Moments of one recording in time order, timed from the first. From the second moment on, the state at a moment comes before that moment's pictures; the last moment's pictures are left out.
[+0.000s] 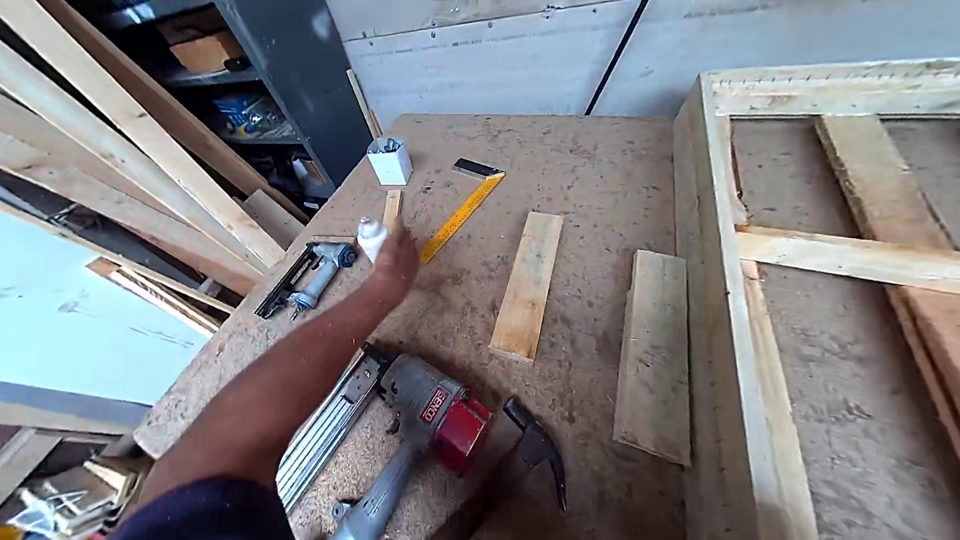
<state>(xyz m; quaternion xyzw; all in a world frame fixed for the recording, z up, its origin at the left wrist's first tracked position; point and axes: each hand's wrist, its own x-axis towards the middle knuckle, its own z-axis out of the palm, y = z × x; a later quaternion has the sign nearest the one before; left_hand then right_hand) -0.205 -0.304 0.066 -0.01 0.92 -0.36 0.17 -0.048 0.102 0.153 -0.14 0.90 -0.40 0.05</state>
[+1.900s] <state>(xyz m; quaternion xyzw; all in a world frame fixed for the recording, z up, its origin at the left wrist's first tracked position) 0.143 0.179 0.158 0.16 0.68 0.67 -0.27 0.141 0.435 0.038 -0.32 0.49 -0.81 0.01</state>
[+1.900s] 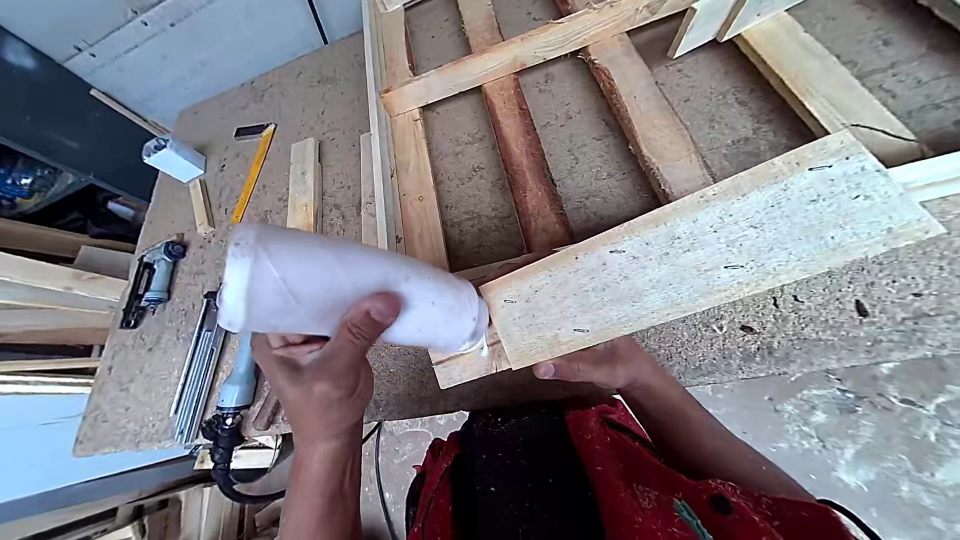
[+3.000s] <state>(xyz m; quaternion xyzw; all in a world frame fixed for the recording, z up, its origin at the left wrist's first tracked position) 0.101 0.005 0.158 0.09 0.88 0.22 -0.42 0.093 0.420 0.036 -0.26 0.65 -0.71 -0.04</state>
